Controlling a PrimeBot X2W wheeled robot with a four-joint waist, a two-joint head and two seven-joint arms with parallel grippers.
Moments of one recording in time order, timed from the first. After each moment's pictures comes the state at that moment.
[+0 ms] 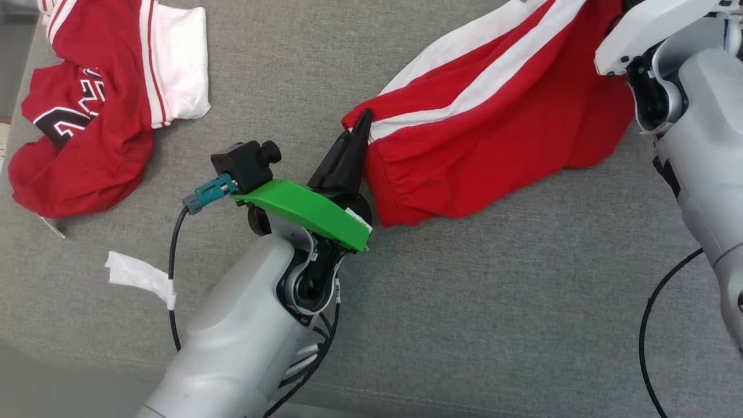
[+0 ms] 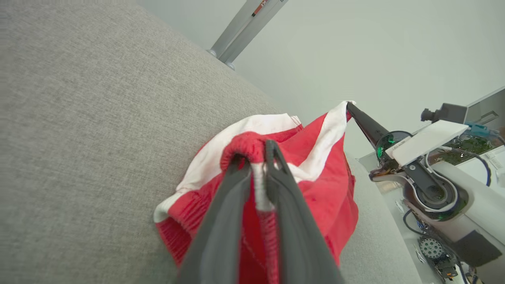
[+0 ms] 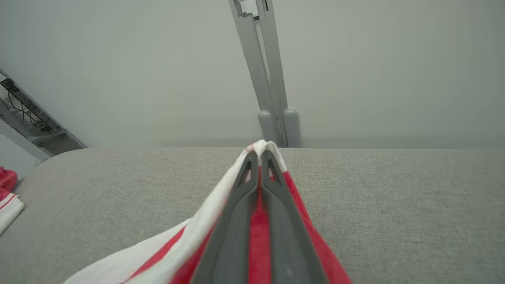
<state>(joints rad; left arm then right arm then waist) -0.69 0.05 -0.69 0.50 -1.16 -0.13 -0.26 -1.18 -0.28 0.42 1.05 0.65 0.13 -0.20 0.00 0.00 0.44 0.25</state>
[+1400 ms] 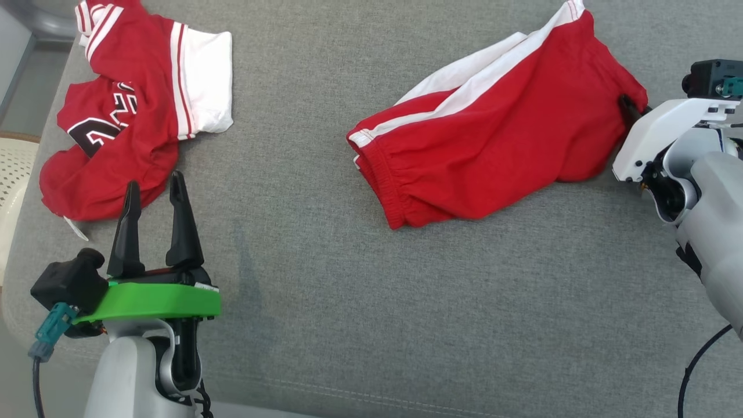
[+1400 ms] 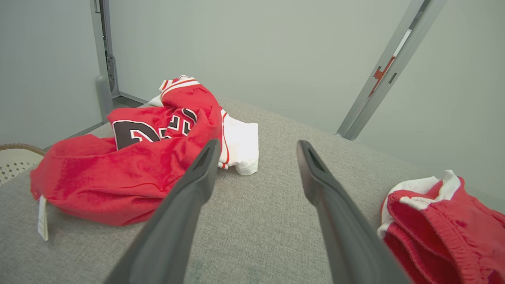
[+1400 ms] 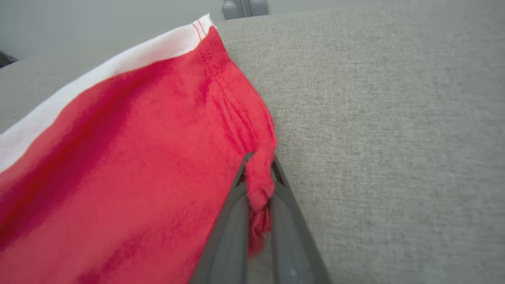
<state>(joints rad) -0.25 0.05 -0.01 0.19 -0.47 -0.11 -0.26 -1.00 -0.38 0.65 1.13 0.92 0.13 -0.06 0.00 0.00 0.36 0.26</state>
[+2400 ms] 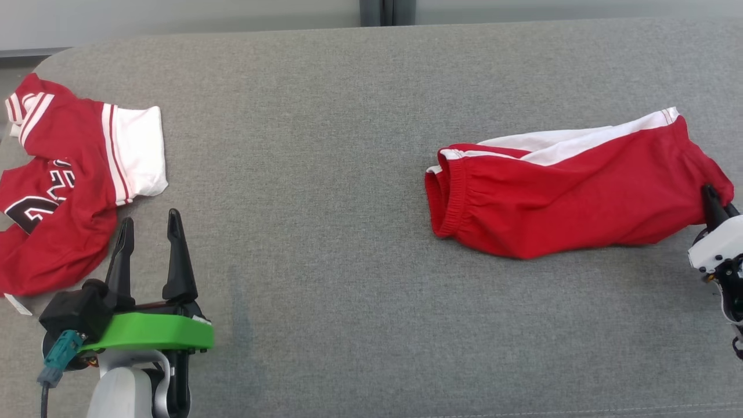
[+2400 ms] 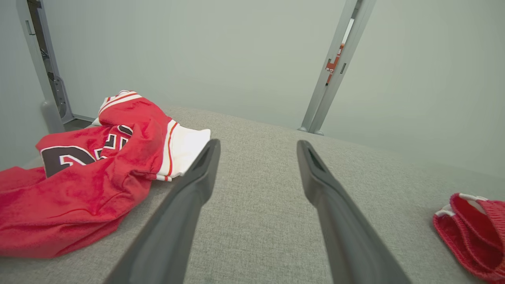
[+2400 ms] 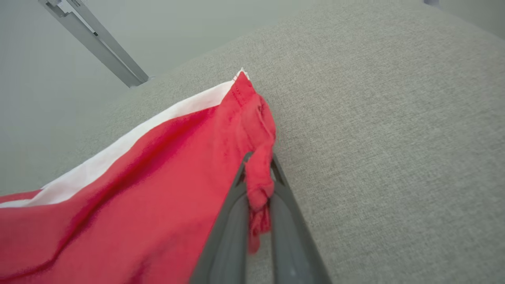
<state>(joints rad) -0.17 0.05 0.04 0.21 -0.34 -0.12 -0.26 -0.61 -0.59 0.56 0.90 1.21 0.13 -0.24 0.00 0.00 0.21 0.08</state>
